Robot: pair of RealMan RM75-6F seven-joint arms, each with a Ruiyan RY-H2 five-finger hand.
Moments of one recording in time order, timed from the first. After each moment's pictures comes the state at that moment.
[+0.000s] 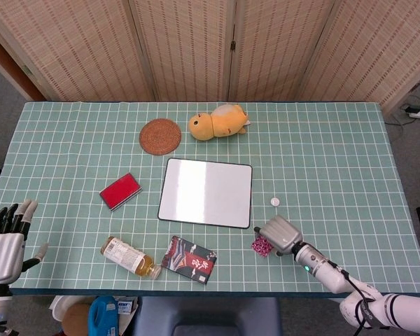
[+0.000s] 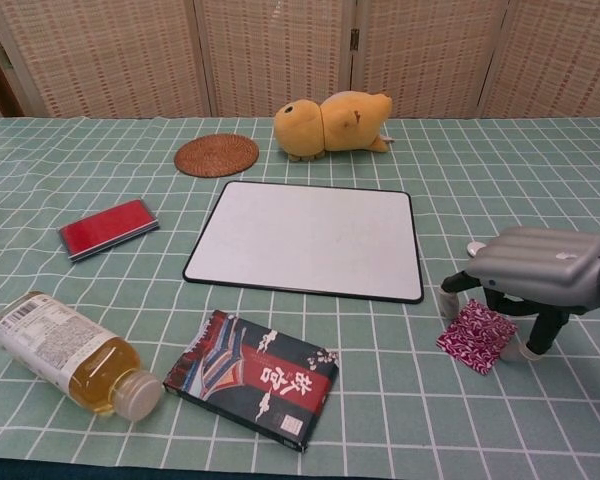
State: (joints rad) left arm -0.10 -1.15 -0.08 -1.72 1.44 1.52 0.28; right arm 0.66 -1.40 -0.05 -1.49 -1.42 0.79 -0.39
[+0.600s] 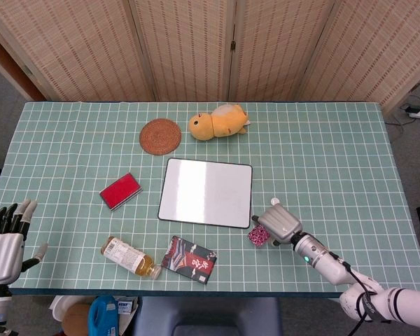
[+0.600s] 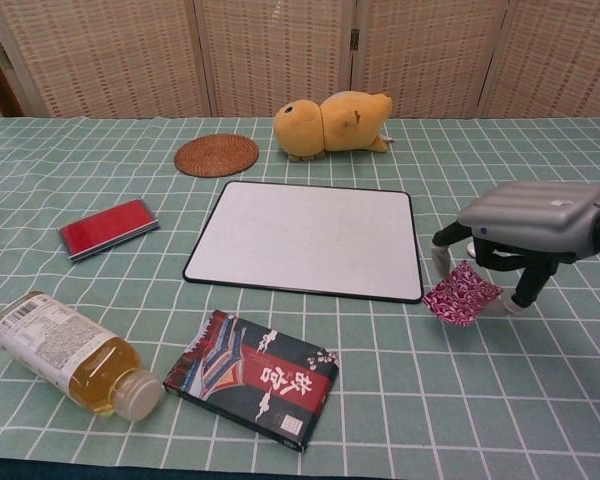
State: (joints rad) left arm -0.10 -1.15 -0.08 -1.73 1.44 1.52 0.29; right arm 0.70 -1.34 0.02 -1.55 -1.38 0.79 -0.35
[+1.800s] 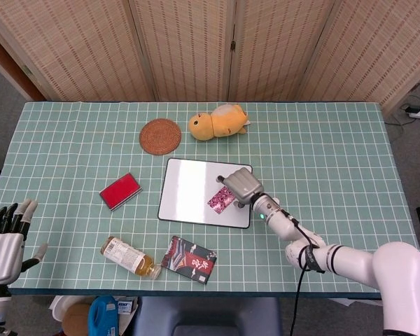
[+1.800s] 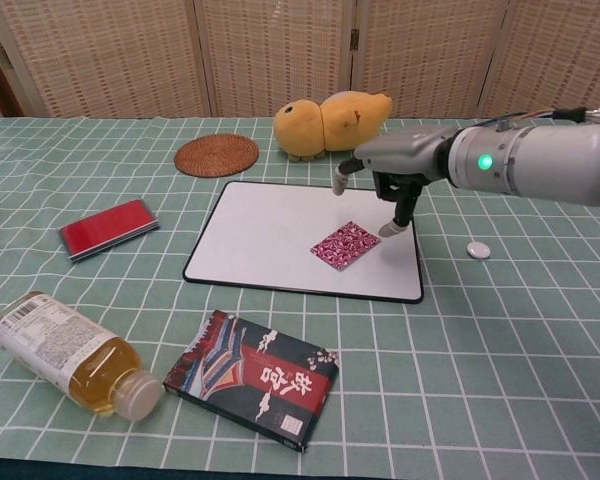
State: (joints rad) left arm -0.10 -1.14 -0.08 -1.74 1.45 1.52 0.29; right arm 1.01 -1.57 0.16 -1.23 -1.03 0.62 -0.41
